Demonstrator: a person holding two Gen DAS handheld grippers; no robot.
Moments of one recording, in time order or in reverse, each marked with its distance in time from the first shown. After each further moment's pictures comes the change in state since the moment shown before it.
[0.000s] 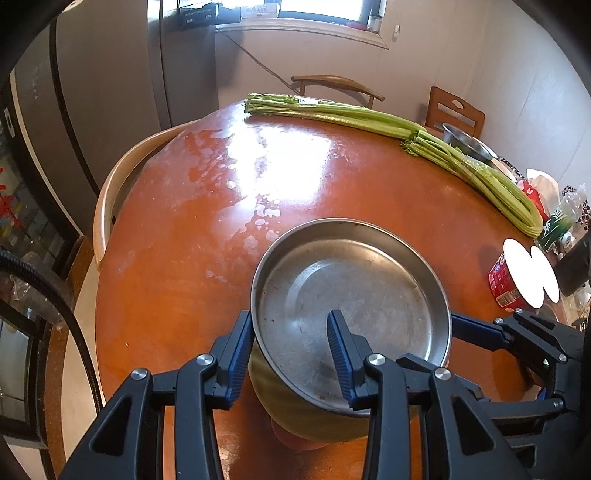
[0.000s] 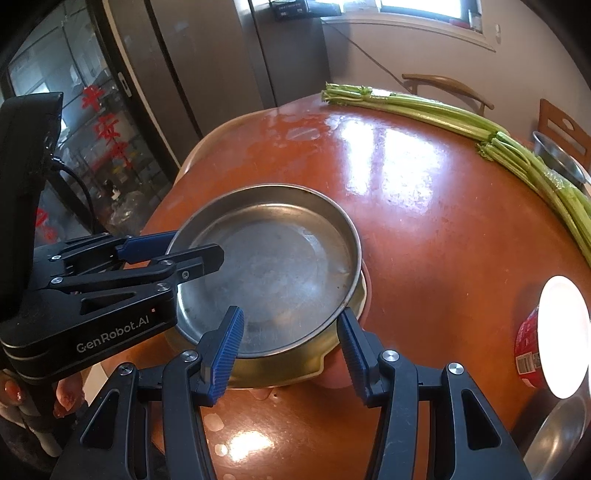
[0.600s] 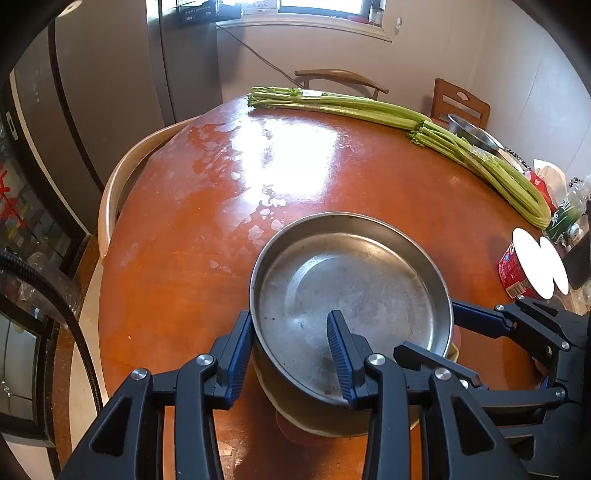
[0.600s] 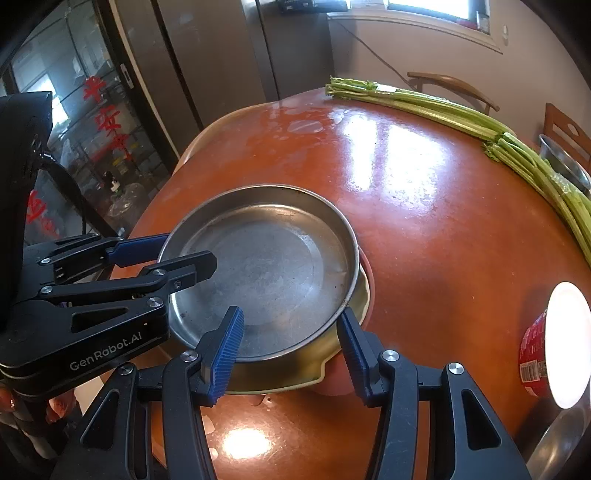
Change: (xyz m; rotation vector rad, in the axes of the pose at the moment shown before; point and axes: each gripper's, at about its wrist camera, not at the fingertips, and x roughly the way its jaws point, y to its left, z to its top) left arm 0.005 -0.002 -0.004 0.014 0.021 0.039; right arm 0.012 0.000 0.002 -0.024 0.013 -0.004
